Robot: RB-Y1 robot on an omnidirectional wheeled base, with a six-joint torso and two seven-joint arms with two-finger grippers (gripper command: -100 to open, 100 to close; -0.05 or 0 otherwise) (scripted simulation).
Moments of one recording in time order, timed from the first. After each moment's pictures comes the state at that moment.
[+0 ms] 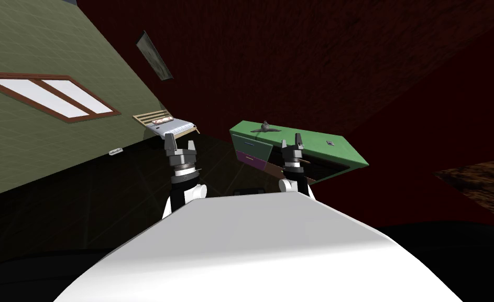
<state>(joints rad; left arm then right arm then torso) 0.52 0.05 0.06 -2.35 -0.02 -0.42 0.01 0.51 -0.01 0.07 -2.21 -0.06 -0.44 -0.10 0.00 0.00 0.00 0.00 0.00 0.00</state>
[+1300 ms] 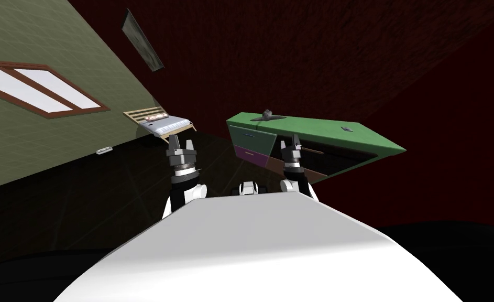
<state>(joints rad) 0.52 0.05 0.06 -2.35 -0.02 -0.42 0.01 0.50 -0.08 0.07 -2.20 -0.04 -0.43 -0.06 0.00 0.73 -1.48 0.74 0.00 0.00</state>
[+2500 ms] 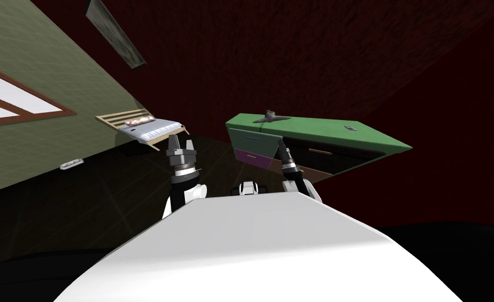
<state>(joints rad) 0.52 0.05 0.06 -2.35 -0.02 -0.42 0.01 0.48 -0.19 0.07 -2.12 0.11 -0.38 0.25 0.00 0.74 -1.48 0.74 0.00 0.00</state>
